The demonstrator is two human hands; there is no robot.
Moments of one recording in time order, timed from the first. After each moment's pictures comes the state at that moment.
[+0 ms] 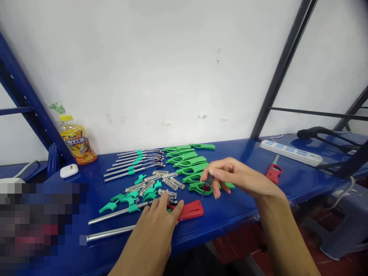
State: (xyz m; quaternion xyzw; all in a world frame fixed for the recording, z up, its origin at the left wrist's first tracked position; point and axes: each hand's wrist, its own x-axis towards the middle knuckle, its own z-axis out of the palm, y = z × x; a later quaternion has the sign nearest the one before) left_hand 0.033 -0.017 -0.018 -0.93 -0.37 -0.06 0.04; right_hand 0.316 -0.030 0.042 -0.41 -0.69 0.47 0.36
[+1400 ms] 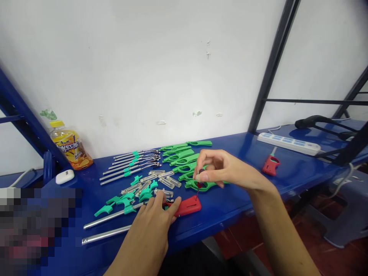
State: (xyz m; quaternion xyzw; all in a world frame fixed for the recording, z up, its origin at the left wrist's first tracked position) left_hand 0.043 -0.004 -0.039 -0.92 -0.40 -0.03 0.01; right_hand 0.307 -0.029 0.043 -0.41 -0.67 0.46 0.42
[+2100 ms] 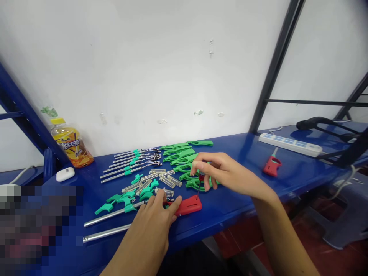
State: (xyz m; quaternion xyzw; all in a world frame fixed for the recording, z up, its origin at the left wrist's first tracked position) left_hand 0.042 -0.005 -0.038 -0.92 -0.40 -0.04 0.02; right_hand 0.295 -0.035 0.041 -0.47 -0.72 0.32 0.40
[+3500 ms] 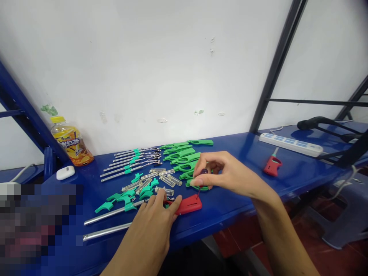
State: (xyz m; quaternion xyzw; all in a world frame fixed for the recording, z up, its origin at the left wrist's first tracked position) left_hand 0.042 -0.010 -0.033 -0.92 -0.39 -0.04 0.03; right_hand 0.293 -0.036 0.040 -0.48 -0.70 0.32 0.42
